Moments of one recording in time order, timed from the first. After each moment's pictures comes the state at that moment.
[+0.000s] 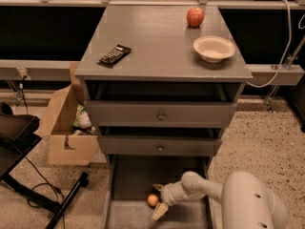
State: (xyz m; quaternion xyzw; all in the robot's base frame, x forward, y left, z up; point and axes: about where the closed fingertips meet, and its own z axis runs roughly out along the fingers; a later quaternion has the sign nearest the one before) arm 0.519 -0.004 0.149 -0.60 0.69 0.32 0.25
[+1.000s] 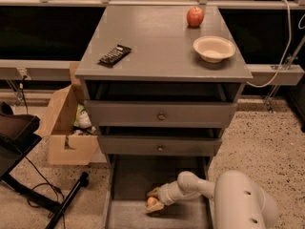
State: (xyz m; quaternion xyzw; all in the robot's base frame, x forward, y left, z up) arm 0.525 0.011 0.129 -0.61 0.69 0.32 0.25
